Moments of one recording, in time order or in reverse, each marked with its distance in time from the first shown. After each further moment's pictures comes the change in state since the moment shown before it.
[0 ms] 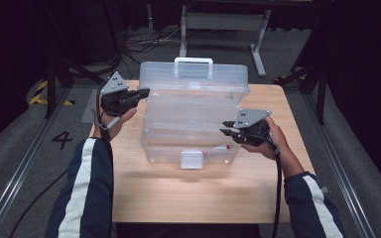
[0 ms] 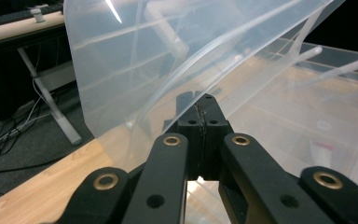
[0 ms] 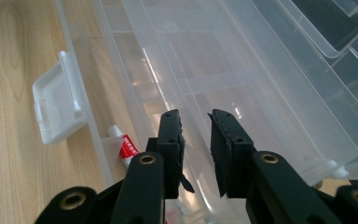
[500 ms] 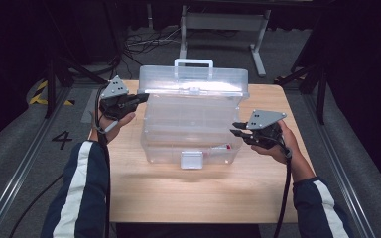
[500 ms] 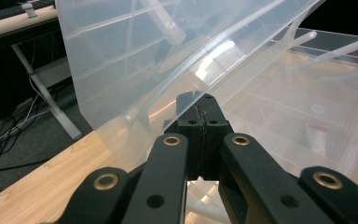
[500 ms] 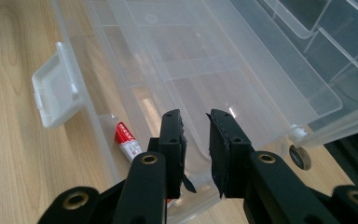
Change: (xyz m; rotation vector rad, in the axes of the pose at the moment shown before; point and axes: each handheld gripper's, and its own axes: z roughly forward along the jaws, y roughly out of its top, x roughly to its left) left arm -0.006 -0.003 -0.007 0.042 -0.017 0.052; right arm -0.003 -0.017 -0.023 -0.018 -0.029 0.042
